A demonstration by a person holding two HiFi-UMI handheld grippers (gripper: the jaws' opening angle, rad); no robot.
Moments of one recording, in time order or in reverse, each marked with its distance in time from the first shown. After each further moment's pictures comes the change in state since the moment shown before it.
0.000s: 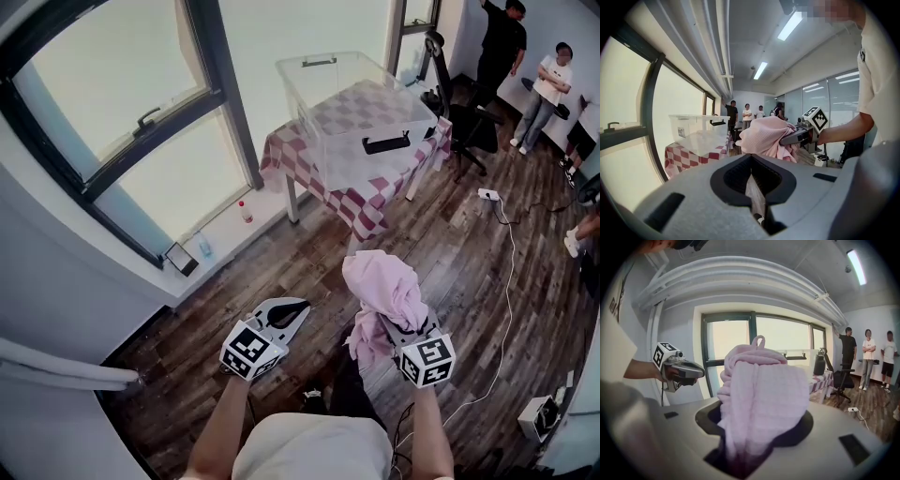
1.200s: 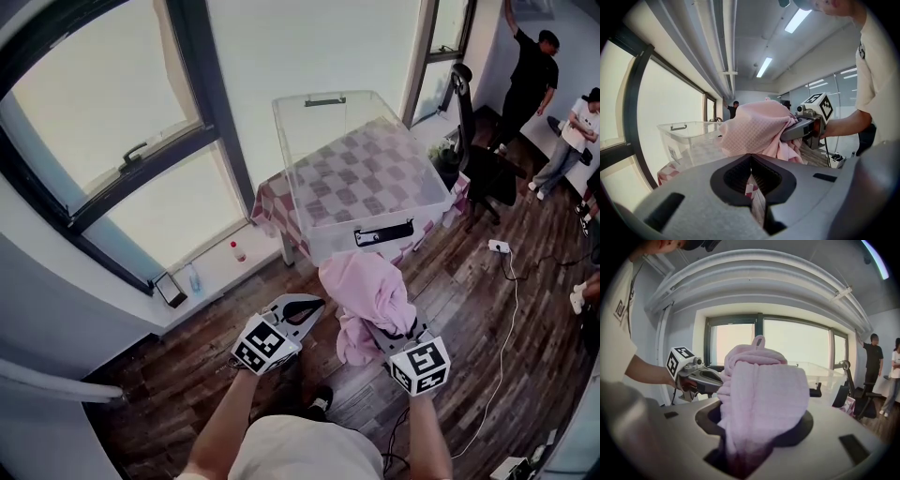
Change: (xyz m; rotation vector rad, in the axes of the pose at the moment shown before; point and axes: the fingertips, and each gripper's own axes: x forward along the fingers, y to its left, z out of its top) left arm 0.204 0.171 0.109 0.046 0.003 0.029; right arm 0.175 -0.143 0.158 -0.143 -0.060 0.195
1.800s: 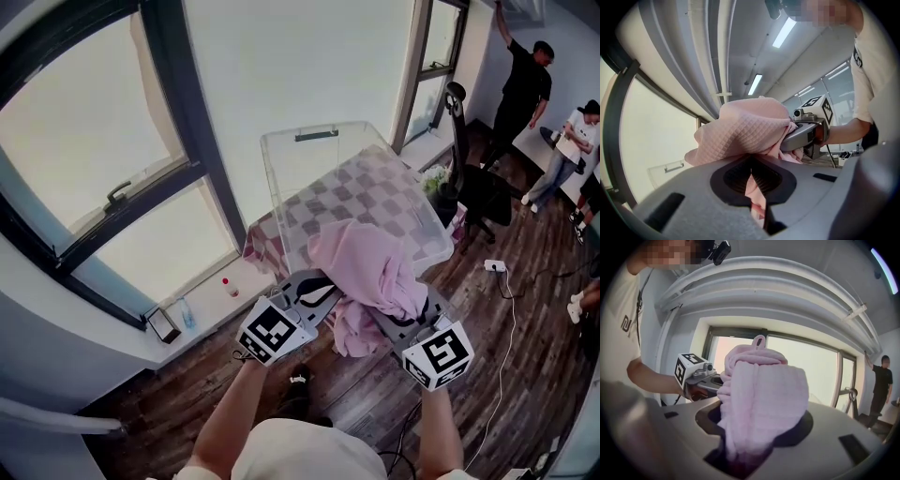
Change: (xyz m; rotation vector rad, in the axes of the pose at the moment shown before) left arm 0.061 0.108 0.157 0.181 -0.239 -0.047; right arm 0.071 -0.074 0.157 -0.164 -0.174 0.024
